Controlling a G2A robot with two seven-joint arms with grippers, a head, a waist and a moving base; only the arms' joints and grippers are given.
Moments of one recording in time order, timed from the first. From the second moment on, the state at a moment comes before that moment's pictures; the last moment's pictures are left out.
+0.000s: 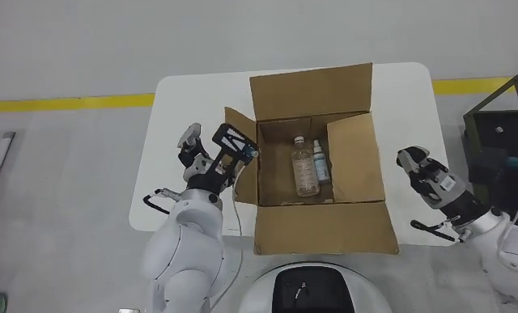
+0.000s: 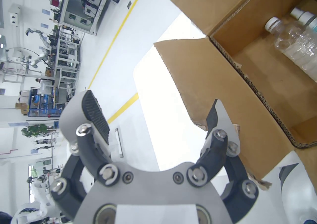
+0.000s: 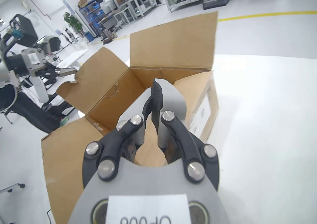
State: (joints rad) left arm 1.09 -1.39 -1.17 -2.32 2.03 -0.48 -1.13; right arm -1.69 -1.07 1.74 -2.07 -0.62 -0.39 0.14
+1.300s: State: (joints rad) left arm 0.89 -1.48 -0.82 -2.06 1.54 -0.39 -0.92; right arm -1.68 -1.07 1.62 -1.84 -0.81 -0.60 0.10
